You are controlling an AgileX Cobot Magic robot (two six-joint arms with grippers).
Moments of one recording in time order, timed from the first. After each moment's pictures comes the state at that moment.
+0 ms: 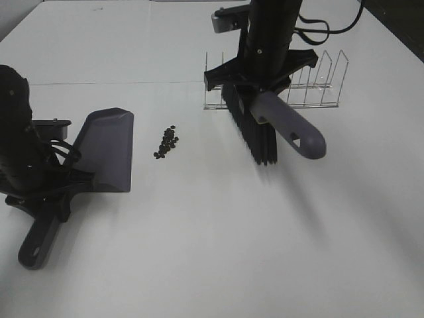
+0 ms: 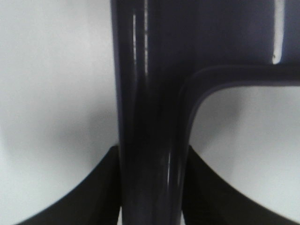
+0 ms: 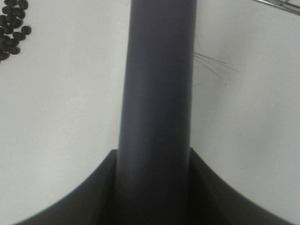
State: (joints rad) left arm -0.28 2.00 -1.05 -0.06 0.72 -0.23; right arm 0.48 2.17 -1.79 -0.19 1.05 0.28
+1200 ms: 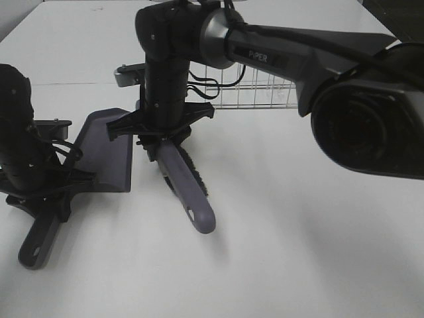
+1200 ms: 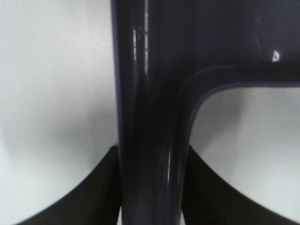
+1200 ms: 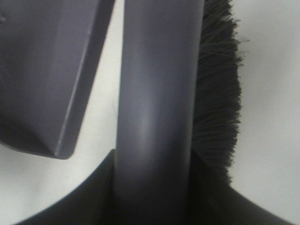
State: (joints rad) left arm -0.28 2.02 -1.06 -0.06 0.74 -0.23; right arm 0.70 2.57 -2.27 -0.02 1.16 0.28
